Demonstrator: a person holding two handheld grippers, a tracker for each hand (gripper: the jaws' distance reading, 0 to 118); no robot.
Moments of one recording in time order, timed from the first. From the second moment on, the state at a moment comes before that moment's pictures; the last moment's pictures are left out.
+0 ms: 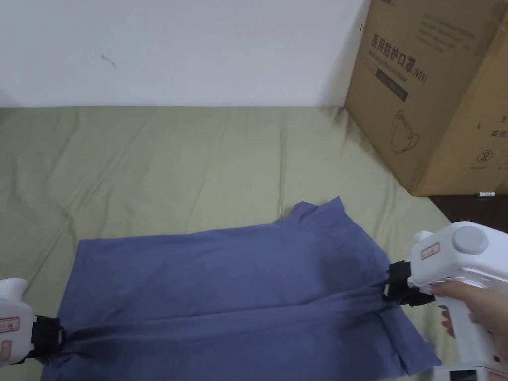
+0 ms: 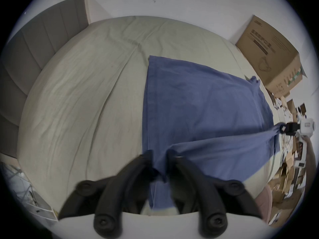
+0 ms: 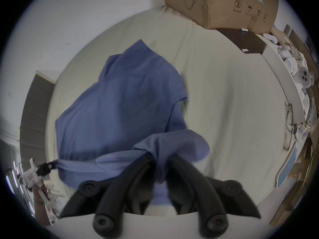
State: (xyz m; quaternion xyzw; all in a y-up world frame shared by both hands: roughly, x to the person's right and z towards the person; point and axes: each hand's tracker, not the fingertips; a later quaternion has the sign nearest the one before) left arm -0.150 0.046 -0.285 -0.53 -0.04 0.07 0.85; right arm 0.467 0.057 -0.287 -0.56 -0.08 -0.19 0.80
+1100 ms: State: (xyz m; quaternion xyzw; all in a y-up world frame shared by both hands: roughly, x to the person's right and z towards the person) left arm -0.155 0.000 -0.206 -0.52 0.03 0.00 0.85; right arm 0.337 0.154 -0.049 -0.20 0.05 -0.12 0.97
